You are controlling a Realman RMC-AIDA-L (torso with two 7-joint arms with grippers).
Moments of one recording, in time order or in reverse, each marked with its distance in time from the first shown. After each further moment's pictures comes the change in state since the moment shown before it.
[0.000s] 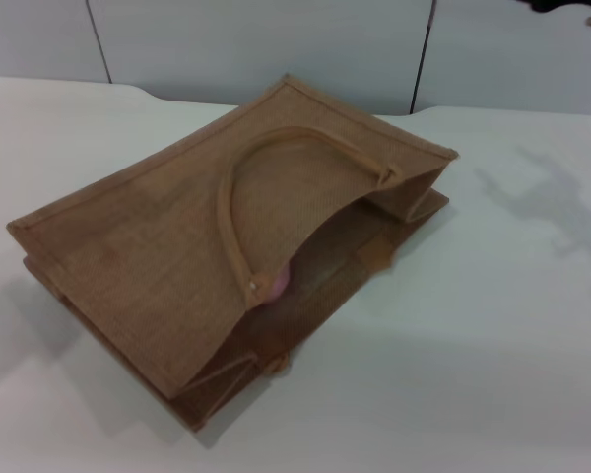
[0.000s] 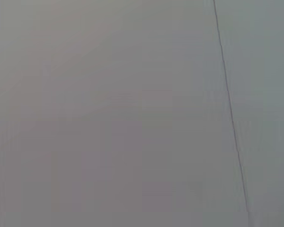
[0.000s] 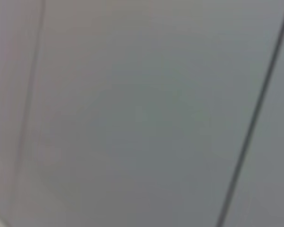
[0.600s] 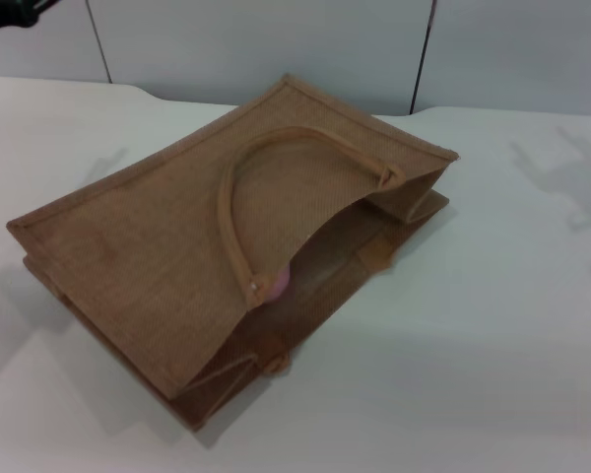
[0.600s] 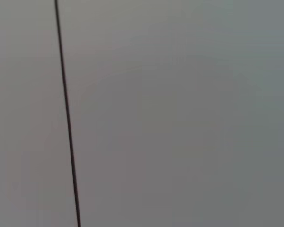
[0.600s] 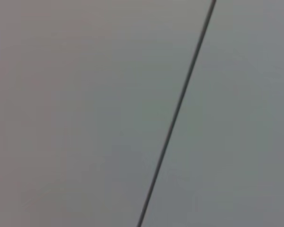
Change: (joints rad) left arm -0.039 -0.003 0.034 -0.314 -0.179 0.234 0.394; right arm 0.040 -0.006 -0.023 0.148 0.189 -0.217 -0.264
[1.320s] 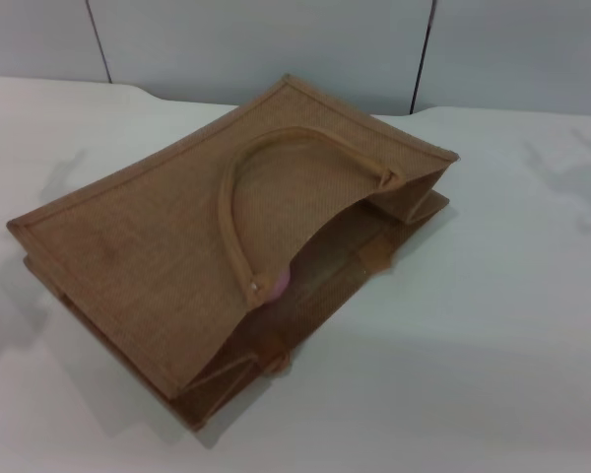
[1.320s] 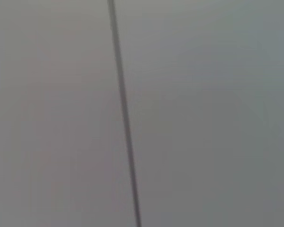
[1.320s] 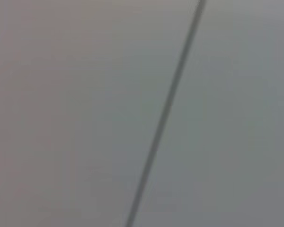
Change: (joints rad) left arm 0.071 -0.001 0.081 0.015 -0.248 0.062 0.089; right arm -0.040 0.008 -0.008 -0.021 0.157 -0.033 -0.110
